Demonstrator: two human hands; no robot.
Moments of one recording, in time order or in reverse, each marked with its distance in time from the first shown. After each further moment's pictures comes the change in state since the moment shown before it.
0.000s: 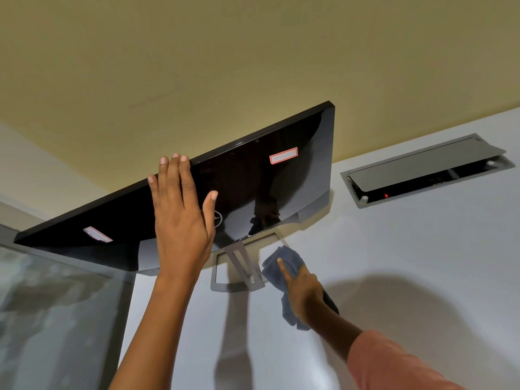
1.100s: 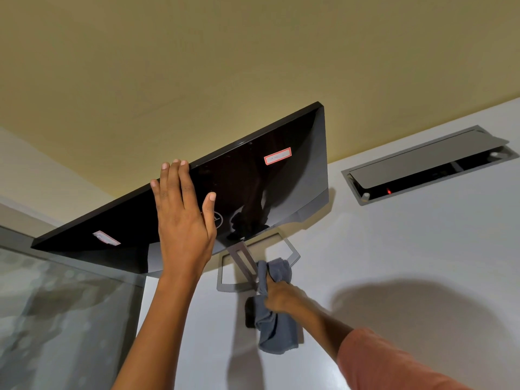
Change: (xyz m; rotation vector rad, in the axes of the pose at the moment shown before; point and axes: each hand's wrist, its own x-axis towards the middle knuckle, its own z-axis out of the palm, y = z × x) left_hand -0.003 -0.001 -0.002 0.004 -0.021 0.012; right_hand -0.005 -0.048 -0.009 -0.060 -0.443 -0.024
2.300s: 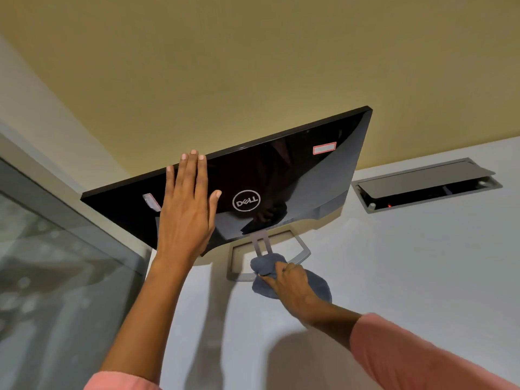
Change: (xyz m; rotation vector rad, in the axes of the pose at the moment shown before) left_hand -0.026 -0.078 -0.031 0.077 -0.085 0.098; right_hand 0.004 -0.013 0.021 0.034 0.199 -0.554
